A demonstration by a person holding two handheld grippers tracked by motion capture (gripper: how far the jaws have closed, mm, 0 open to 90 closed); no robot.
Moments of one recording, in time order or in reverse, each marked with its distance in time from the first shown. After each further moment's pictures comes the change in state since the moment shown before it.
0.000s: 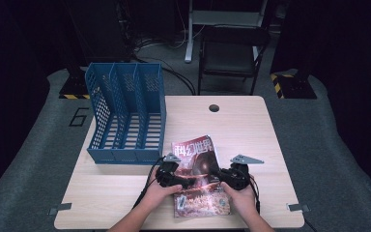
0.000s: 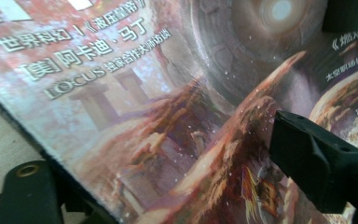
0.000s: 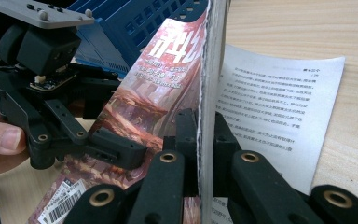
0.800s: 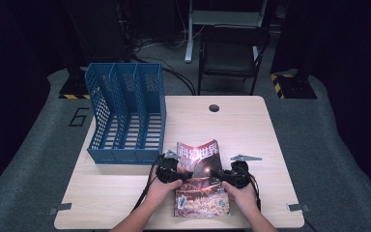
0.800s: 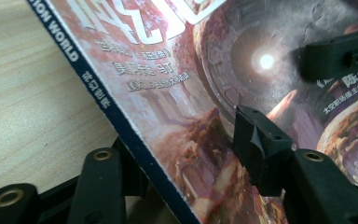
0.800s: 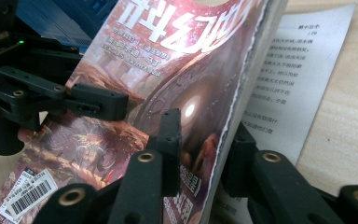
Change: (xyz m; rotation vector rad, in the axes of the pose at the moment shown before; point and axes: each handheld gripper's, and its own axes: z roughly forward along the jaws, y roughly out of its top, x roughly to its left) left arm 0.002 0.007 0.003 -0.005 0.068 -0.068; right arm -0.025 -0.008 0.013 0.126 -0.031 0.108
